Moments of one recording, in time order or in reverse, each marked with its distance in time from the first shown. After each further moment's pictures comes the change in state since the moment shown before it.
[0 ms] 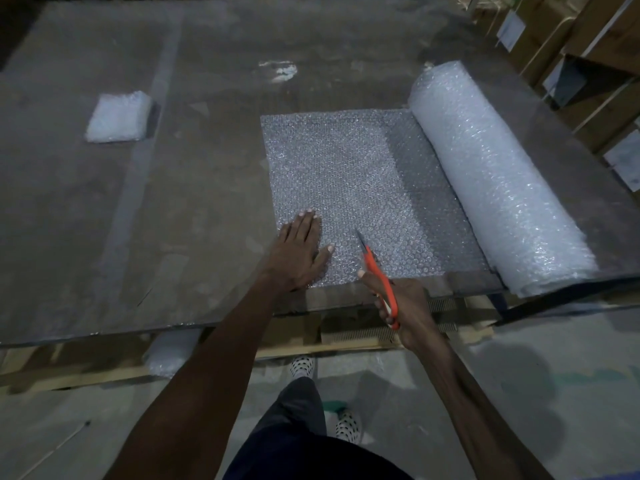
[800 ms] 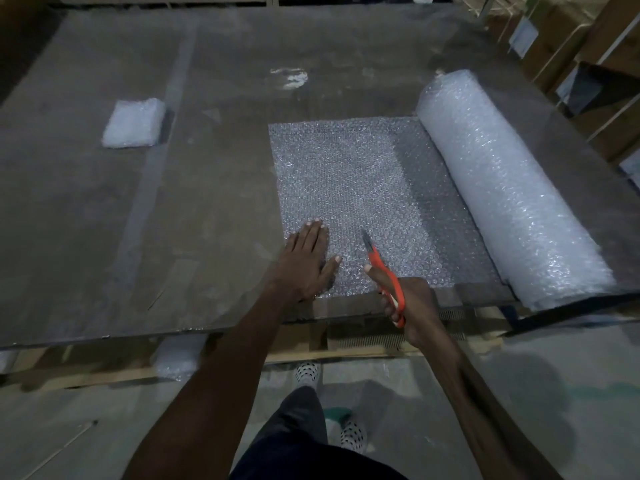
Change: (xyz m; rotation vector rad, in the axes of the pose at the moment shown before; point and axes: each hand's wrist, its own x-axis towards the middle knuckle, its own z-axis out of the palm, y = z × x) left_hand -0.009 0.000 -0.001 -0.011 0.000 -0.017; right_hand 0.008 -0.015 0.008 -0.002 -0.031 0.014
